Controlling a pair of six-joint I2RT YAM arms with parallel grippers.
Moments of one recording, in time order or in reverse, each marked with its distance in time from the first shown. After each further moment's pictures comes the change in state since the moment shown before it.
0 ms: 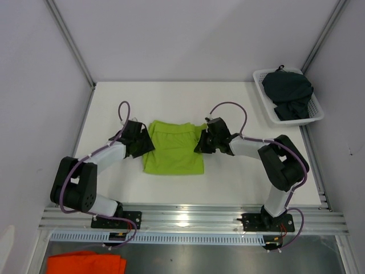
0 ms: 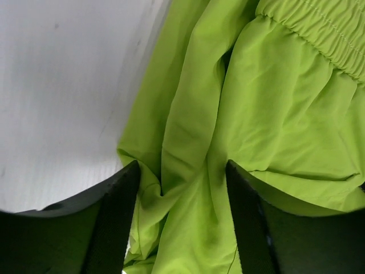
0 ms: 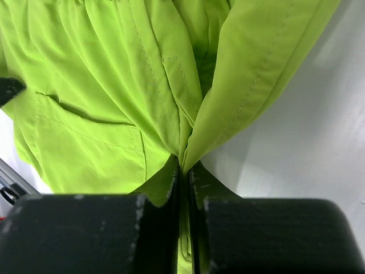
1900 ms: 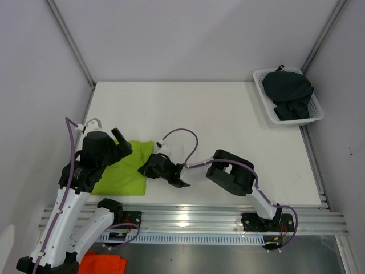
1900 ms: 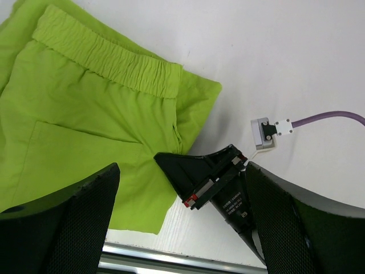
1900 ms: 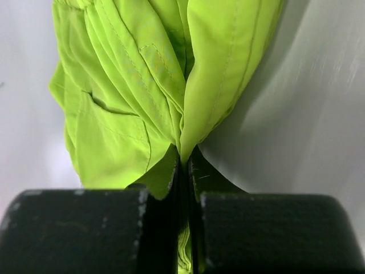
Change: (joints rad) left arm 0.000 -0.763 0.185 -0.652 -0.228 0.011; right arm 0.590 0.434 0.319 0.431 0.420 0.557
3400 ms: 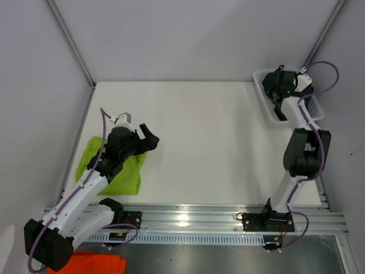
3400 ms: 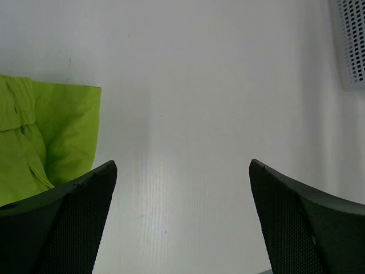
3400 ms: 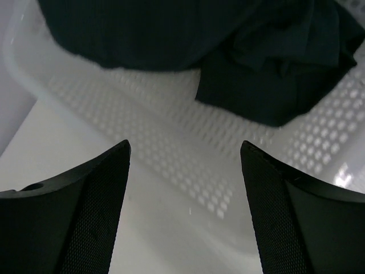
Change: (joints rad) left arm -0.122 0.164 -0.252 0.584 0.199 0.008; right arm -1.248 -0.392 0.251 -0.822 0.242 -0.575
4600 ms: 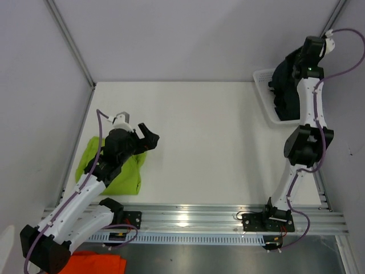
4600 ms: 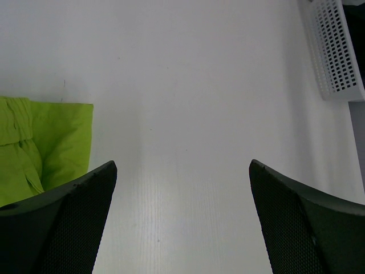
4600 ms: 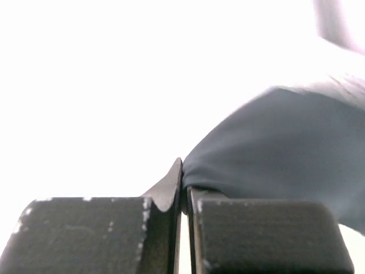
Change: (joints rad) left arm -0.047 -0.032 0.000 0.043 -0.049 0.005; right arm -0.119 0.299 0.687 -0.051 -0.300 0.048
